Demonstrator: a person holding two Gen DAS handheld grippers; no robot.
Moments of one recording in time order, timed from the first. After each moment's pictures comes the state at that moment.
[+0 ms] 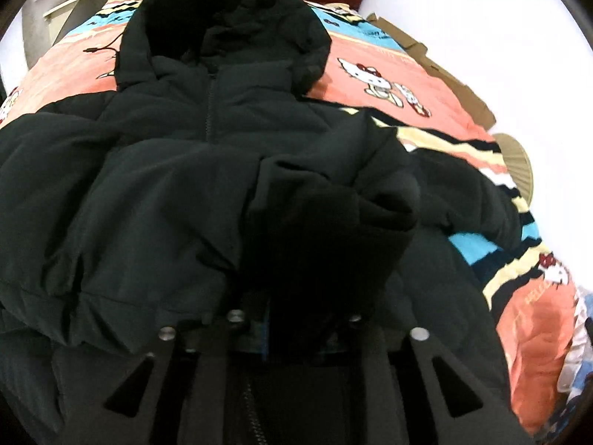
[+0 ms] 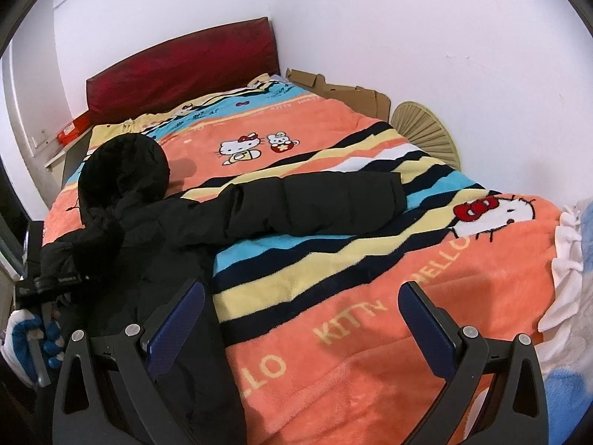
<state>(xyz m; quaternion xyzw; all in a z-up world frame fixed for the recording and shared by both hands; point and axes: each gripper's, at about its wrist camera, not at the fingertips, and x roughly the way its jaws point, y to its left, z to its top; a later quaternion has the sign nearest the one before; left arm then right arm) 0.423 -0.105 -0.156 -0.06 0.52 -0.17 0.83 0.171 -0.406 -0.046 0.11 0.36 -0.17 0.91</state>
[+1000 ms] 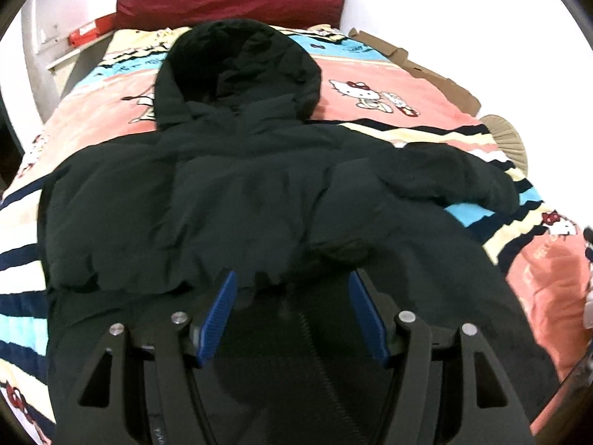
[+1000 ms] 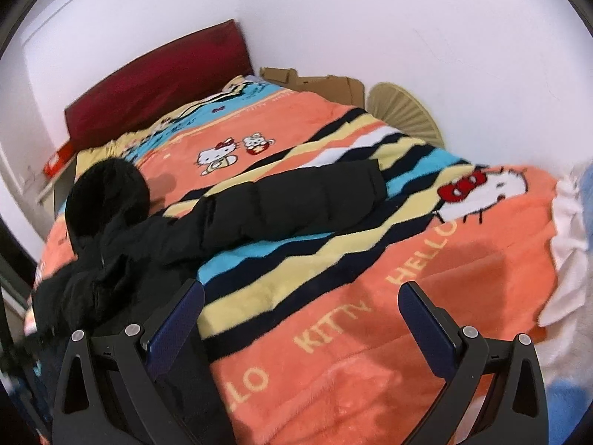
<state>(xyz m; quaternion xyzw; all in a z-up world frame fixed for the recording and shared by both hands) 0.363 -0.055 -0.111 0.01 0.46 -0.17 0.87 0.175 -0.455 -0.056 0.18 0.36 -0.19 0.90</state>
